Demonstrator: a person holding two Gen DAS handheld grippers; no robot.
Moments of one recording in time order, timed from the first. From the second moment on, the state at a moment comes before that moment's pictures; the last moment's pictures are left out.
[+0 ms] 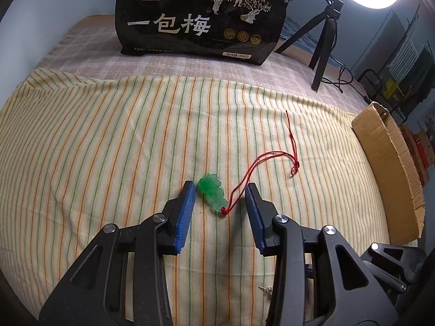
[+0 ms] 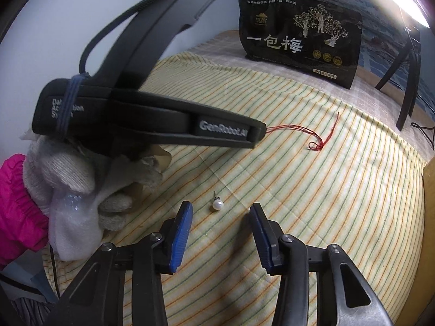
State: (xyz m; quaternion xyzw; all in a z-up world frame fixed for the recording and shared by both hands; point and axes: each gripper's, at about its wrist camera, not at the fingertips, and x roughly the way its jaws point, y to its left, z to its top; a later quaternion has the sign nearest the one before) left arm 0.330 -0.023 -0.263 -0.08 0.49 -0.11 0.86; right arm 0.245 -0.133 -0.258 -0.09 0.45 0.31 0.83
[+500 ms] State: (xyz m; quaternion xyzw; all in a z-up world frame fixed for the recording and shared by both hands) left arm 0.329 -0.016 -0.267 -0.08 0.48 -0.10 0.87; right arm 0.239 -0.114 -0.265 -0.14 0.43 0.31 0.84
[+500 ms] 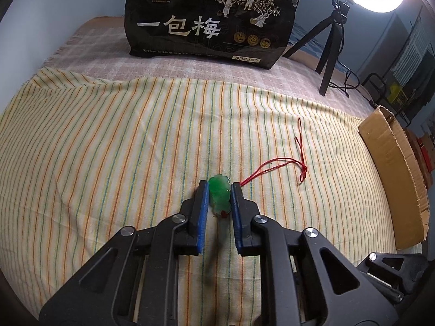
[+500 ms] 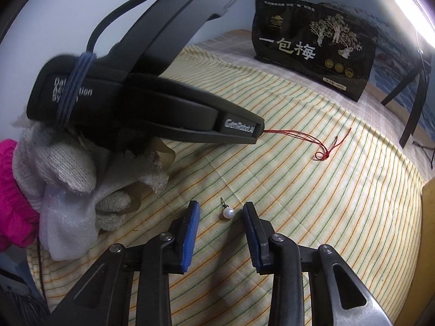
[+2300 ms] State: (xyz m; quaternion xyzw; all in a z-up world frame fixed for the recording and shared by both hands) left arm 0.225 -0.050 -0.101 -0.09 0.39 -0.17 0.90; right arm 0.135 -0.304 -0.137 -0.02 0.36 0.18 0.92
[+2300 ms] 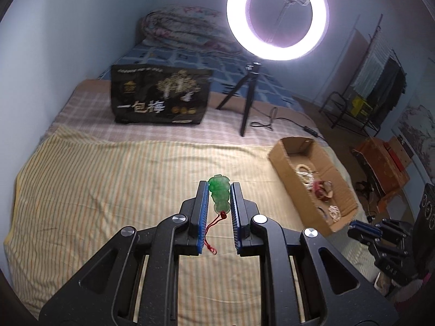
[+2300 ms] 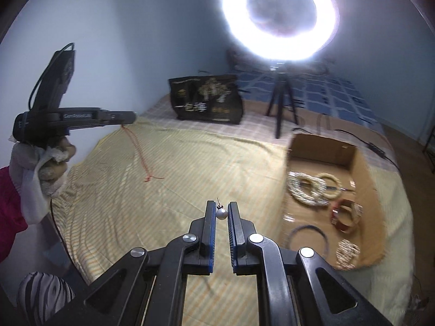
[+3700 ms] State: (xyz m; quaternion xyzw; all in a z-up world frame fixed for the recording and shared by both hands) left arm 0.242 -0.266 -0.081 -0.06 0.38 -0.33 0.86; right arm 0.203 -0.462 -0.117 0.05 0.34 0.09 0.93
